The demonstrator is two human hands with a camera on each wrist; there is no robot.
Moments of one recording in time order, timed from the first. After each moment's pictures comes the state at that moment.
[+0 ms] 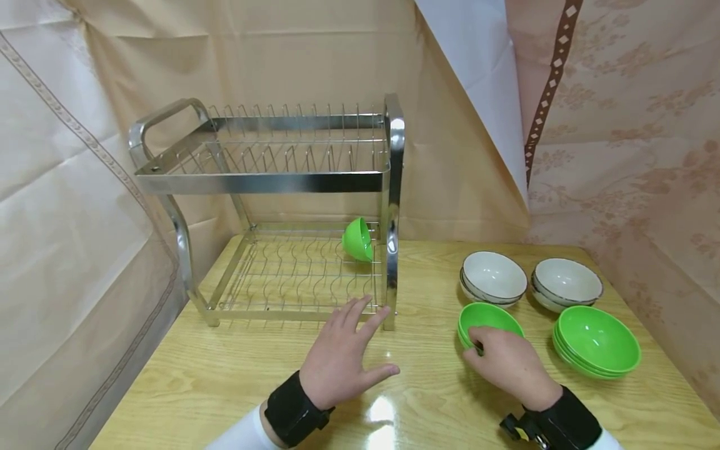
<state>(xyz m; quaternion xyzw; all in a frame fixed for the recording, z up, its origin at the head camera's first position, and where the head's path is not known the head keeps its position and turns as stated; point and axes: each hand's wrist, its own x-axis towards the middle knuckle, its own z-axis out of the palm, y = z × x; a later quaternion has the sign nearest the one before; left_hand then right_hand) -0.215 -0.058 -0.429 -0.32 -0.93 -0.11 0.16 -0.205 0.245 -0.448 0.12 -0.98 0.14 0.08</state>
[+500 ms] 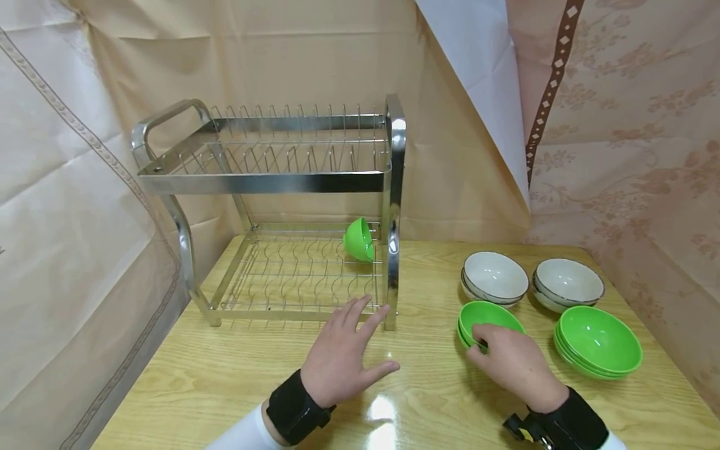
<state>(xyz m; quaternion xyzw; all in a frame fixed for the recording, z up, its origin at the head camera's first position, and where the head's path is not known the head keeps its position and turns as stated) -0.217 -0.058 -0.430 -0.31 -0.93 -0.12 0.16 -0.201 0.247 -0.439 0.13 -0.98 0.13 0.10</state>
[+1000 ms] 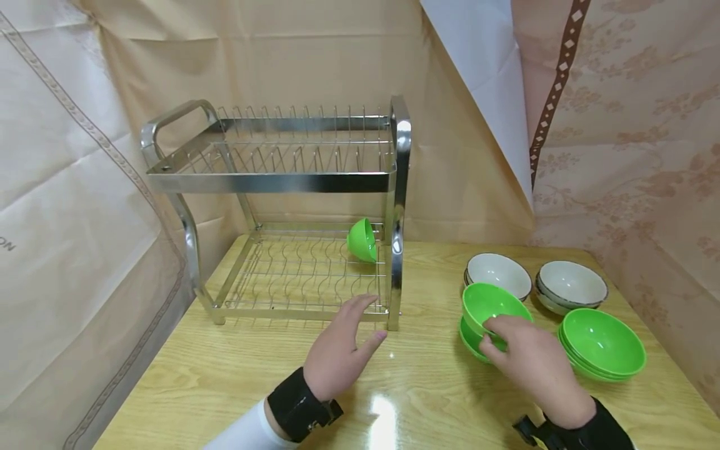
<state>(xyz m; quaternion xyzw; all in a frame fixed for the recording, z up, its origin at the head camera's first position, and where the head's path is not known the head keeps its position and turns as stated) -0.213 -0.062 -0.417 -0.25 -0.90 -0.35 0.06 -0.184 0.245 -0.404 0.19 -0.95 0.12 0.24</state>
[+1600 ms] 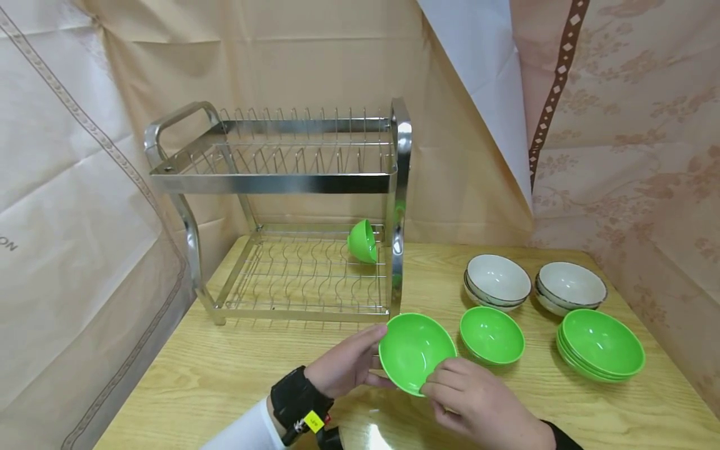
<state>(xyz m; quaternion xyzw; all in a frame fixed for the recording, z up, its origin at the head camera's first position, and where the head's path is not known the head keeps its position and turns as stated) -0.214 -0.056 -0.421 -0.21 -0.54 -0.73 -0.36 -0.160 0.182 -0.416 0.53 -0.75 0.19 0.33</state>
